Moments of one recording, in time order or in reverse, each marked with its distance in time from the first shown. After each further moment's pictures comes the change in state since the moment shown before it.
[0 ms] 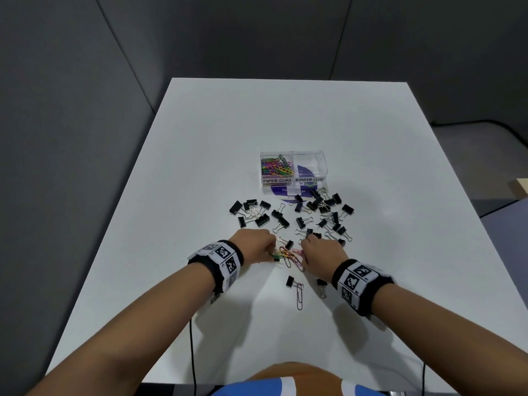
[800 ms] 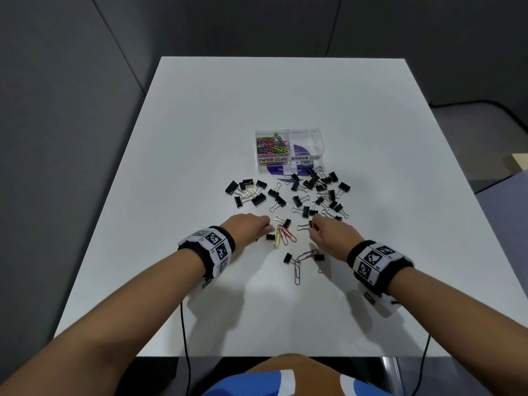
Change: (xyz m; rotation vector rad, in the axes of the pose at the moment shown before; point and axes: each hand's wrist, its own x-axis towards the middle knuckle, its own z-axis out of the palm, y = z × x) left_hand -0.010 0.000 0.011 -0.007 0.001 -0.051; right_hand -0.024 0.020 -0.003 0.374 -0.003 0.155
